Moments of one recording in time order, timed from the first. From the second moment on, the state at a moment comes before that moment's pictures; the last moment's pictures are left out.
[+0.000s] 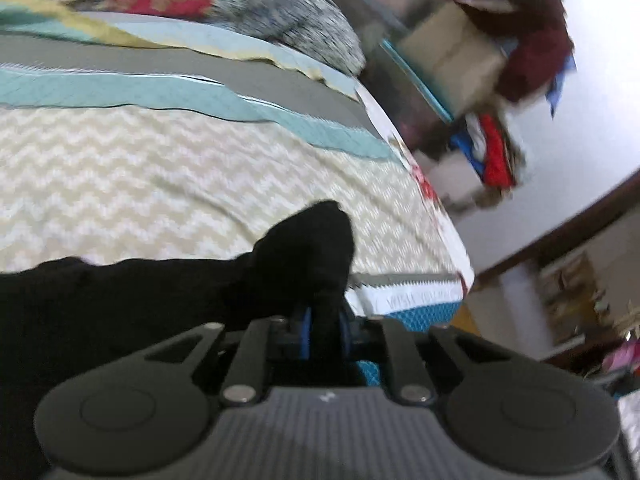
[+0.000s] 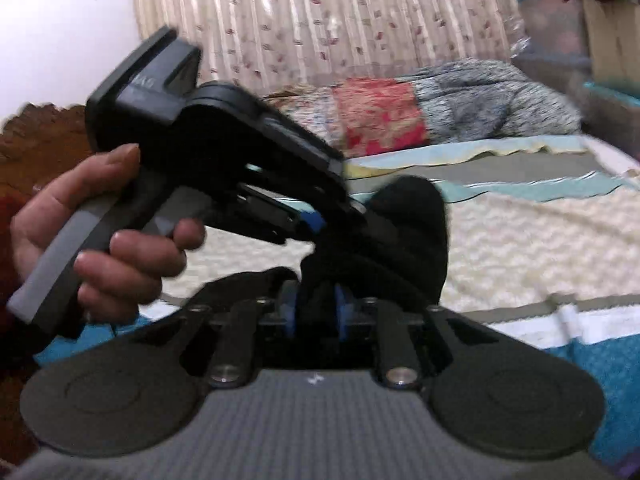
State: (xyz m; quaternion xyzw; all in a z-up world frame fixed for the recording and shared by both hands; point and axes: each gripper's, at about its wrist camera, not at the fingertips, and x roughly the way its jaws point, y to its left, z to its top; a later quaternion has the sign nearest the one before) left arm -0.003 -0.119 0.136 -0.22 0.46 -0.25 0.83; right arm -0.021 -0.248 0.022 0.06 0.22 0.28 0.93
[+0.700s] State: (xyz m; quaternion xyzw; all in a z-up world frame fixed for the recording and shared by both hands) left arm -0.068 0.104 0.022 -0.30 0.45 -0.02 0.84; right arm -0.010 -0.069 -0.030 -0.03 0.40 0.48 0.78
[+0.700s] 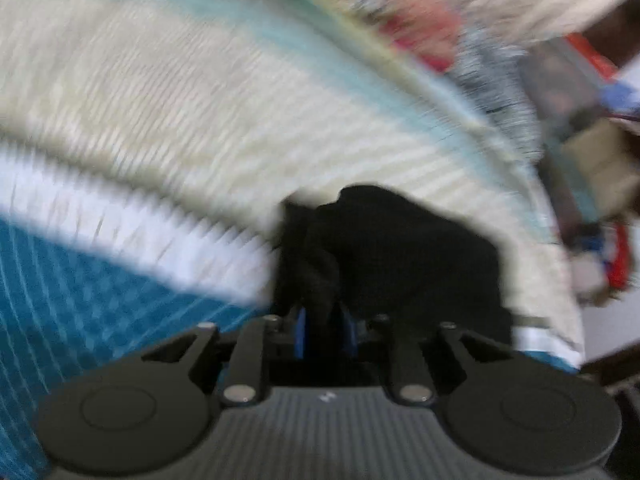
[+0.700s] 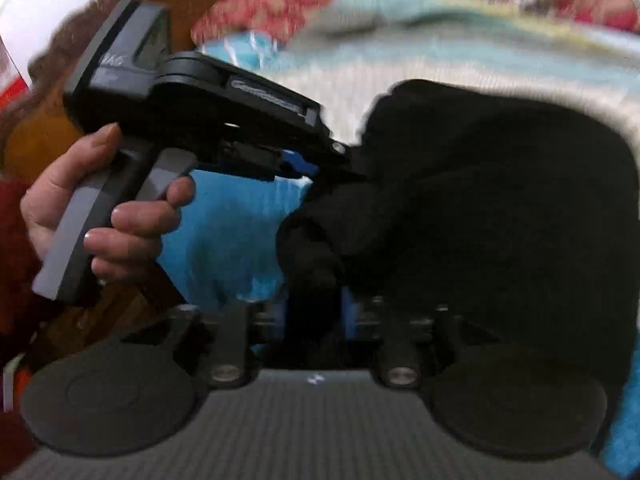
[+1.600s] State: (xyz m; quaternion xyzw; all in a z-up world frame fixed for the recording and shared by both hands) left arm -0.041 0.091 0.069 -0.34 0.37 -0.15 0.85; right arm 0.023 -0.183 0.066 0.16 0.35 0.45 0.80
